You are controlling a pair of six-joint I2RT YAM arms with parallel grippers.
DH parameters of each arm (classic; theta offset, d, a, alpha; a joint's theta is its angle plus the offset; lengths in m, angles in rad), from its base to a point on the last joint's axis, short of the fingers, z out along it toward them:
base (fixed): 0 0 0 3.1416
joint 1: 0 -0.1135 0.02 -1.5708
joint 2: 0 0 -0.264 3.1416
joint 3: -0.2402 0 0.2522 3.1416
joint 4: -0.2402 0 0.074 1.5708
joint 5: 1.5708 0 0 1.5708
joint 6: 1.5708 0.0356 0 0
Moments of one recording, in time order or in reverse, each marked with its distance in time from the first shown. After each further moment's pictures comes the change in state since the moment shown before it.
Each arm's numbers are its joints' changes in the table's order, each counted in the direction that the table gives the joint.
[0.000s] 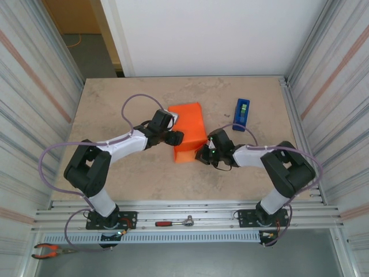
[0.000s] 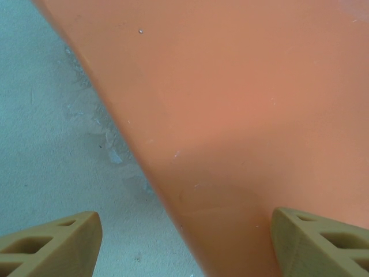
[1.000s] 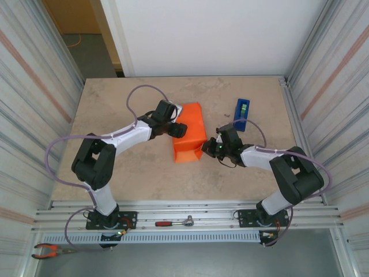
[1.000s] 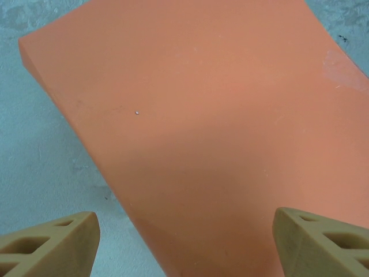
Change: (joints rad) left arm -0.021 -0.100 -0.185 -0.083 0.018 0.074; right arm 0.093 0.037 0.034 0.102 0.055 -0.012
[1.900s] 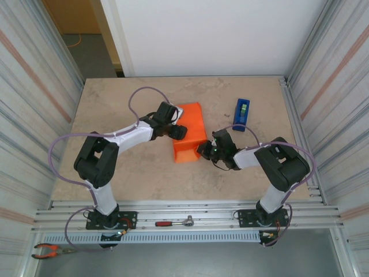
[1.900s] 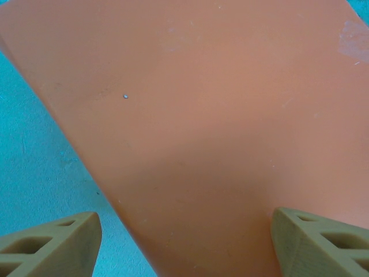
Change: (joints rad) left arm 0.003 -0.028 0.008 0.002 0.010 0.011; right arm -0.055 -0.159 0.048 0.256 0.036 0.104
